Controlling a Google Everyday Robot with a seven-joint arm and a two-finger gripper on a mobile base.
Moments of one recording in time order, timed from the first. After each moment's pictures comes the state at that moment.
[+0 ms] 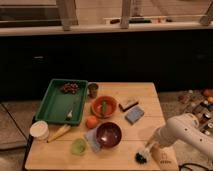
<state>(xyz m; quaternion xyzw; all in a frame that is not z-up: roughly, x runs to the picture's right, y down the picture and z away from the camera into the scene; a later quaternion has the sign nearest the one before) 0.281 0.308 0.780 -0.26 -0.20 -0.32 0.89</state>
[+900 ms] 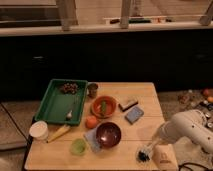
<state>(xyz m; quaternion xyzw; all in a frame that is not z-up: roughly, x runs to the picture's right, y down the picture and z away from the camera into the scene) 0.287 0.275 0.750 -0.24 -0.19 -0.34 0.89</state>
